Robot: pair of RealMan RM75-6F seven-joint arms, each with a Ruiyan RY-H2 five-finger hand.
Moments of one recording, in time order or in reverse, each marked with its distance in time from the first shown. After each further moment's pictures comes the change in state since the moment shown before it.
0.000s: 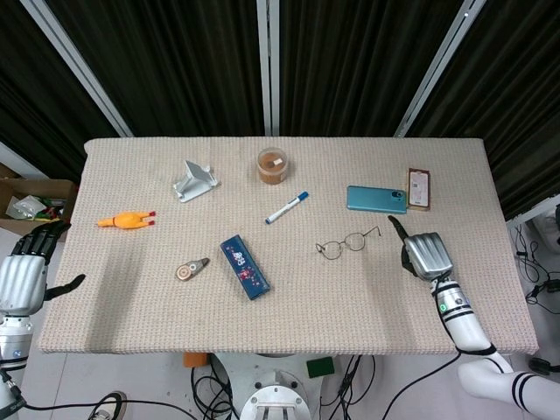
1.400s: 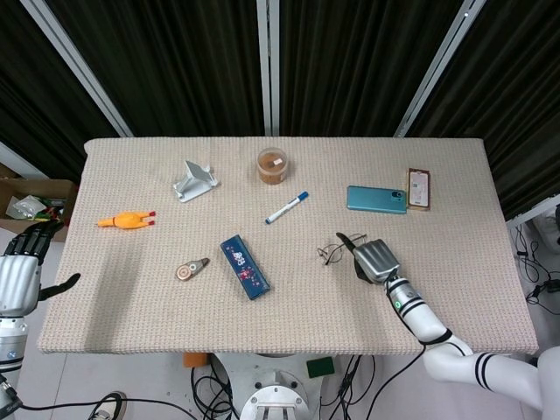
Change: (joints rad) left arm 0.008 0.009 -0.005 0.002 0.001 0.017 -0.011; right arm 0.141 -0.111 0.000 -0.018 0.050 -0.207 -0.076
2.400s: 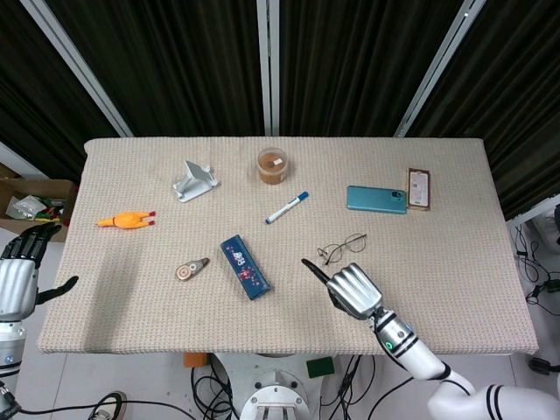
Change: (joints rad) left arm 0.017 0.003 0.002 -0.004 -0.003 0.017 -0.006; right arm -0.074 0.024 -0.051 -0.282 -0.264 0.179 -0.177
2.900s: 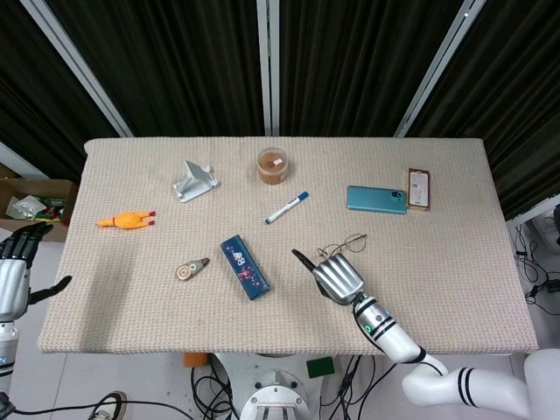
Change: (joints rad) left arm 0.008 0.007 -0.003 0.019 -0.006 0.003 -0.029; right arm 0.055 -0.105 0.055 0.101 0.136 -0.058 -0.073
